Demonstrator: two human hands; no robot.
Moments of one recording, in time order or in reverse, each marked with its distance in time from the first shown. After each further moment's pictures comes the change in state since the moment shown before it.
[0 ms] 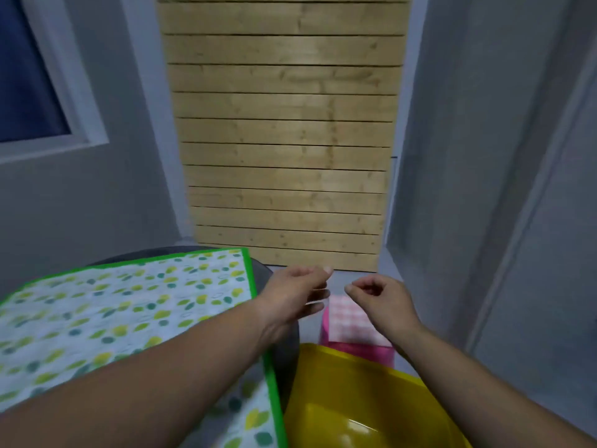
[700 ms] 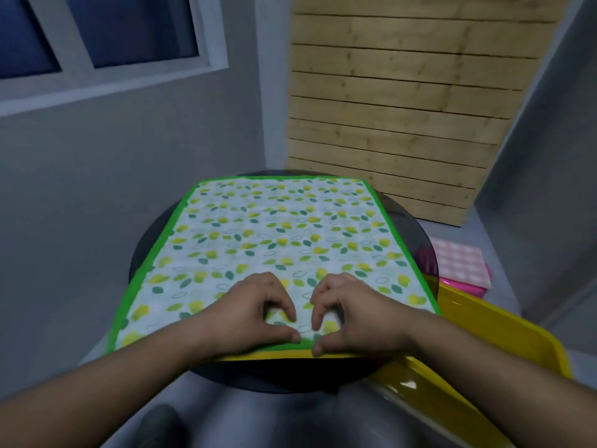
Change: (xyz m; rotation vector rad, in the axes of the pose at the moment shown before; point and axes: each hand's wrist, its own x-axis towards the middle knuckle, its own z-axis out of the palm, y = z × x) left_hand -0.231 -0.089 -0.271 0.969 -0.081 0.301; right_hand -0.206 -0.112 0.184 -0.588 -1.020 -0.574
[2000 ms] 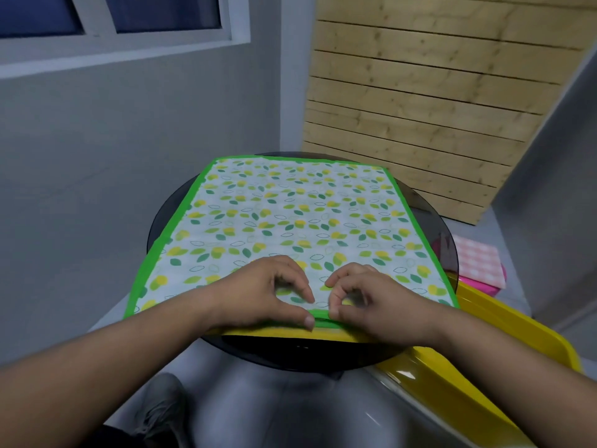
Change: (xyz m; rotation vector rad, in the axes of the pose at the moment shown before) left_hand -0.008 0.001 -0.006 -0.311 -0.019 -0.062; right_hand -0.006 -0.013 0.004 0.145 -0.019 0.120
